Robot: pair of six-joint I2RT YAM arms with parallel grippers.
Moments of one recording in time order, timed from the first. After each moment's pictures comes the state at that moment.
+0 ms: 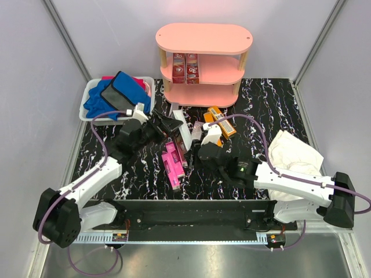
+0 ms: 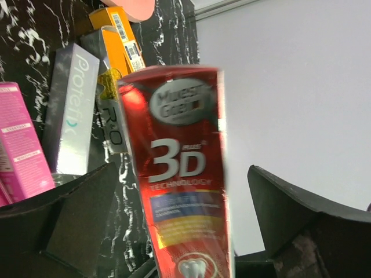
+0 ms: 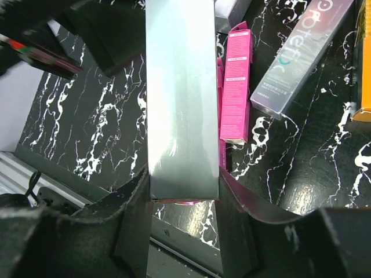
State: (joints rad) left arm -0.47 1.13 0.66 0.25 0.23 -1.13; right arm 1.17 1.22 0.98 -0.29 0.52 0.75
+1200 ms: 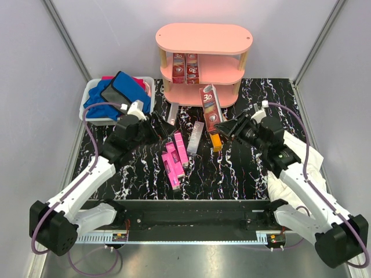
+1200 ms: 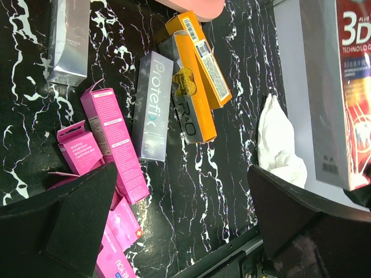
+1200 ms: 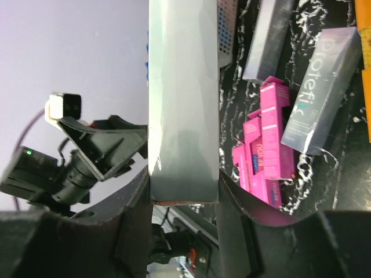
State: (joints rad) left arm -0.47 1.05 0.82 -0.19 0.11 -0.78; right arm 0.44 0.94 0.78 -0.05 -0.28 1.03
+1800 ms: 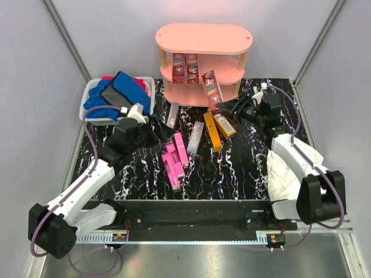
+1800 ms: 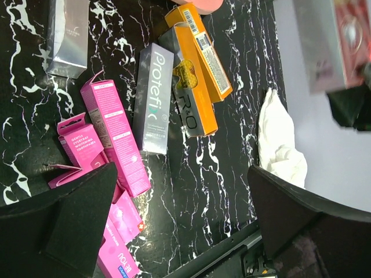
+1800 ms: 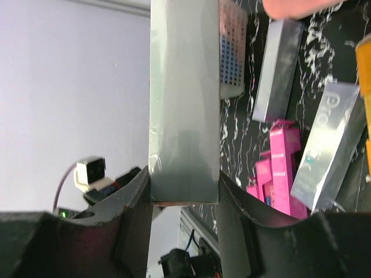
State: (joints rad) left arm -0.47 1.01 0.78 -0.18 0.13 -0.78; right arm 0.22 1.31 0.91 0.19 -0.56 1.13
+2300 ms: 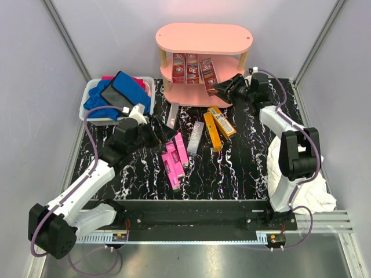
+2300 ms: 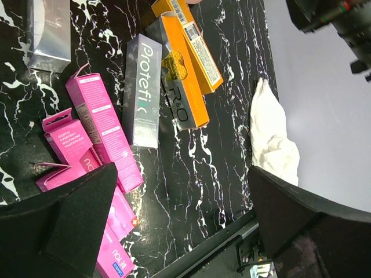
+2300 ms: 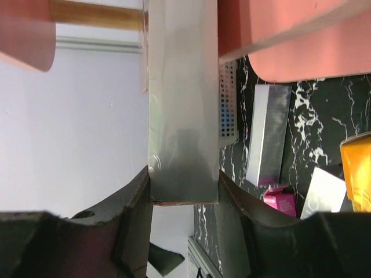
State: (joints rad) left arm -0.47 1.01 0.77 -0.16 0.18 -0.79; right arm 0.17 1.80 1.32 0.24 -0.60 1.17
